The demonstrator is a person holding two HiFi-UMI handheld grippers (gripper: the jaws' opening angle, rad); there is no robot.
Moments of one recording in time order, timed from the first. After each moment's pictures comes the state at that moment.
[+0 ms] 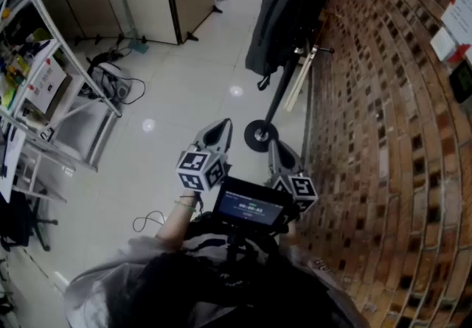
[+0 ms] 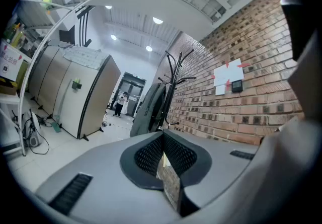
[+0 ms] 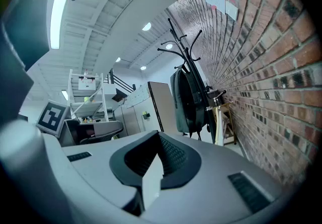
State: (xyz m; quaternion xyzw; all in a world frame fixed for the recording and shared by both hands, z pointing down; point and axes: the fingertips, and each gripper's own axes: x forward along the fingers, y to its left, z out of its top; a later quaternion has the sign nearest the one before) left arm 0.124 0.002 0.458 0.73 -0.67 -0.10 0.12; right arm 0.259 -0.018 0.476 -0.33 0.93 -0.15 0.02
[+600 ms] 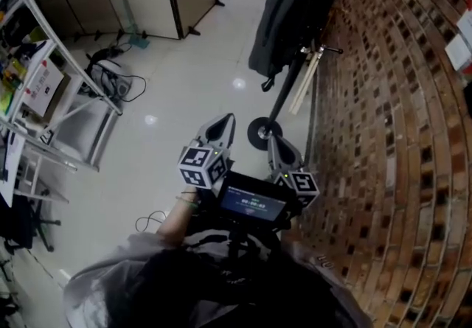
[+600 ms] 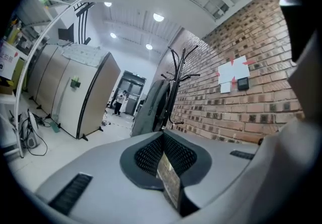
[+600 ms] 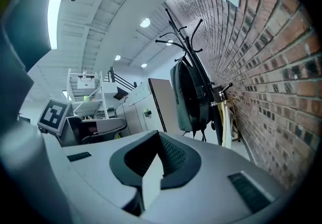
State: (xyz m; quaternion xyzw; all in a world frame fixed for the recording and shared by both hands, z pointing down) left arm 0.101 -0.045 0.461 0.73 -0.67 -0.09 0.12; right arm 0.225 -0.057 0.480 -0.32 0.93 -0.16 0.01
